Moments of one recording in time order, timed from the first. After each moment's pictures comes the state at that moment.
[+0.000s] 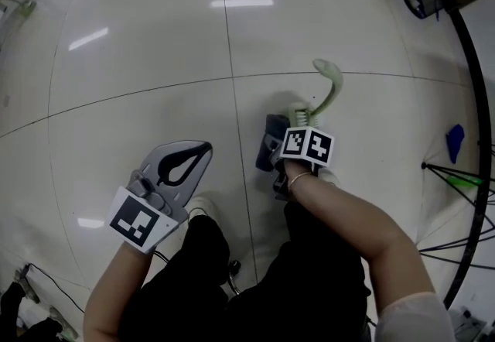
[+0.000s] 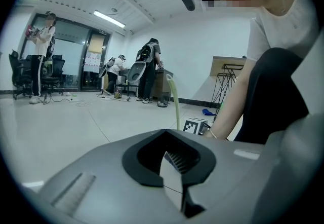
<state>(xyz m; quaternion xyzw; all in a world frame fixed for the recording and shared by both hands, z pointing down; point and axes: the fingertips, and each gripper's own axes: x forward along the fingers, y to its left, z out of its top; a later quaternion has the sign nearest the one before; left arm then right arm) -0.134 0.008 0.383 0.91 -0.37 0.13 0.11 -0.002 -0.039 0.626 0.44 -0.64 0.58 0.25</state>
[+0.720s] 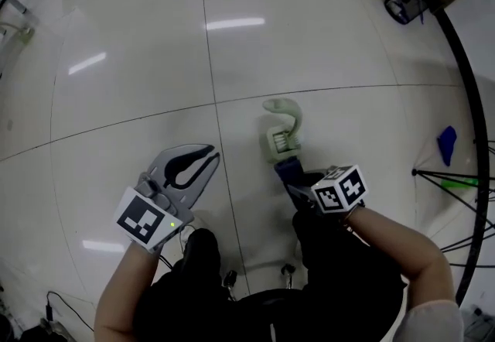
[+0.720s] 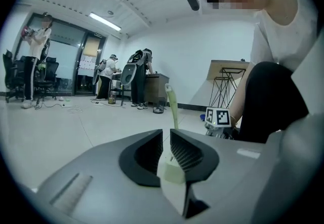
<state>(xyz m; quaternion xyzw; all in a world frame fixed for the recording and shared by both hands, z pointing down) -0.082 -0.025 0.355 0.93 -0.35 0.10 0.09 0.086 0.021 0.544 0.19 -0.80 0.41 0.40</state>
